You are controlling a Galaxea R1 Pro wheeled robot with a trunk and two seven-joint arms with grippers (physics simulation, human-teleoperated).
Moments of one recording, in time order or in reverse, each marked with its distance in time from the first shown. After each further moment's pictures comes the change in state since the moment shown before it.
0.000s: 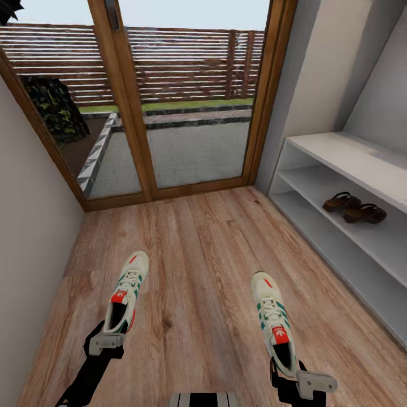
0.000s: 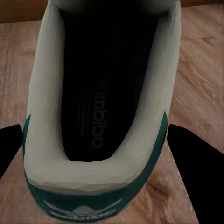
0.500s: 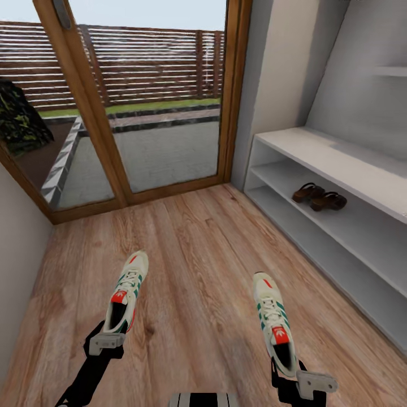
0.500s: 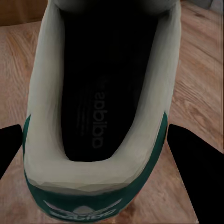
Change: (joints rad) left arm 0.000 0.000 0.000 0.000 0.000 0.000 -0.001; right arm 0.000 0.000 0.000 0.000 0.001 0.000 0.000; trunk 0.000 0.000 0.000
